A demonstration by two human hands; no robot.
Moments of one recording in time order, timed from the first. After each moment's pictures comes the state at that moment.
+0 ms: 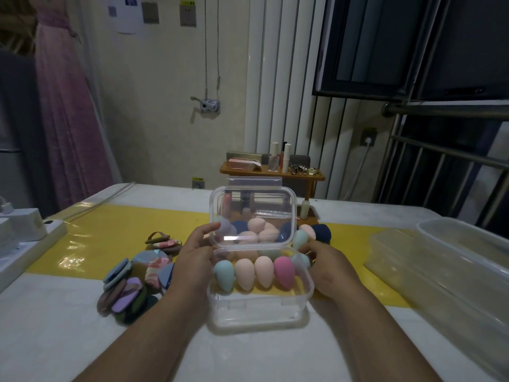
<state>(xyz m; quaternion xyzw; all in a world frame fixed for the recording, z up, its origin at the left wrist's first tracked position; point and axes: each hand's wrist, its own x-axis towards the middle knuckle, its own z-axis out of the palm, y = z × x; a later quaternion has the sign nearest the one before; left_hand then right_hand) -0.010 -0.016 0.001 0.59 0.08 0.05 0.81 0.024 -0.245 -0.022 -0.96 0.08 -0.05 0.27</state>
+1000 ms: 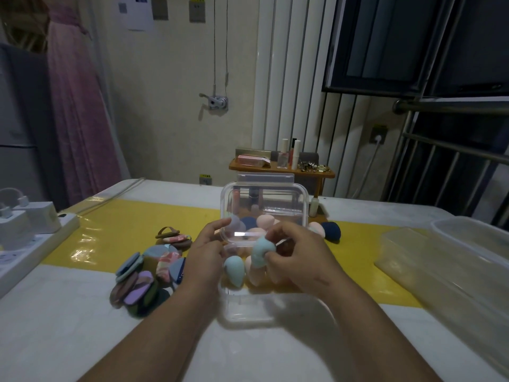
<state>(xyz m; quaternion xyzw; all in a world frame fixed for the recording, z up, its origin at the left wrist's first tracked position) -0.007 -0.016 -0.005 0.55 0.07 0.06 0.83 -0.012 -0.184 0.016 -0.90 -0.13 -0.11 0.41</state>
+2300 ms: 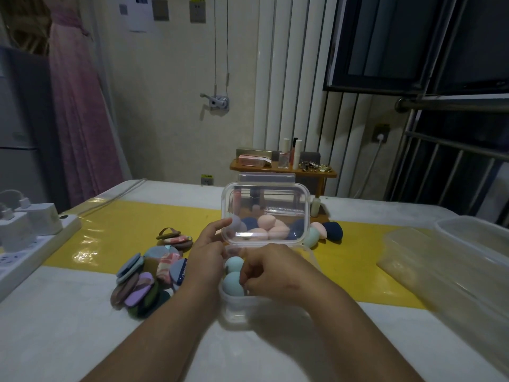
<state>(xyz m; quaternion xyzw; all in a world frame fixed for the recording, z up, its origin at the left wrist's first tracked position) -0.014 -0.020 0.005 0.55 0.07 0.06 0.83 -0.013 -0.154 0.017 -0.94 -0.21 0.03 0.25</state>
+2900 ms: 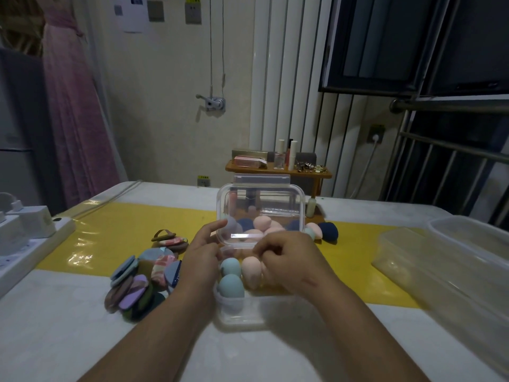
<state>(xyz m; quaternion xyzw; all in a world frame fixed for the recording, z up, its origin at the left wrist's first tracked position) -0.012 -0.019 0.002 0.56 0.08 0.05 0.83 -0.013 -0.176 0.020 -0.92 -0.14 -0.09 0.36</state>
